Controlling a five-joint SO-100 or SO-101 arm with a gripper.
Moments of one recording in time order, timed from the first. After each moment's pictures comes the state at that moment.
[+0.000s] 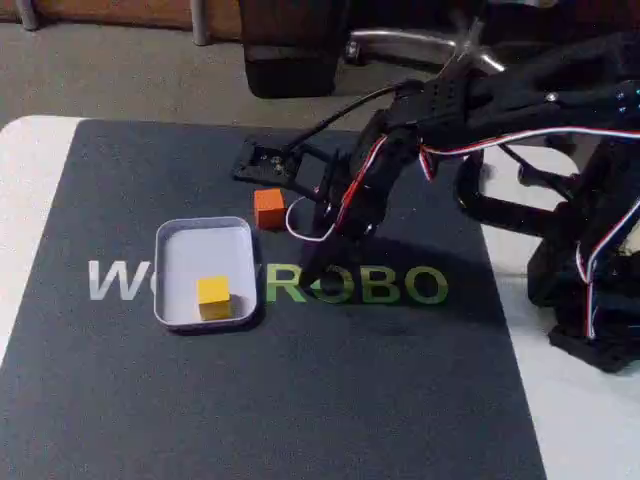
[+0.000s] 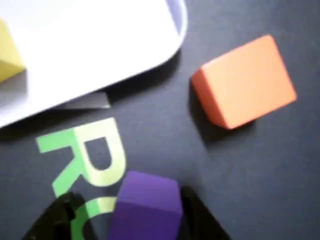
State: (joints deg) arm 25.2 88.6 124.2 35.2 -97.1
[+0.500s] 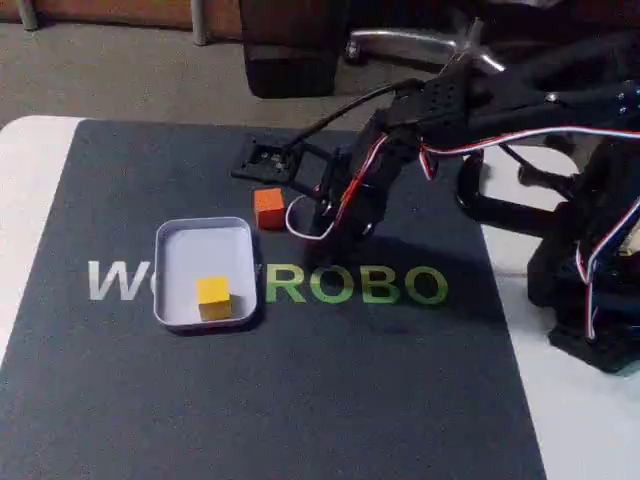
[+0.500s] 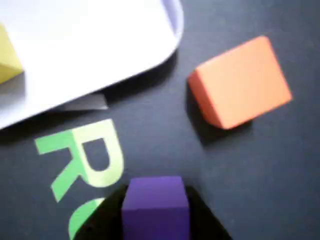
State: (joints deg) arm 25.6 88.6 124.2 35.2 -96.7
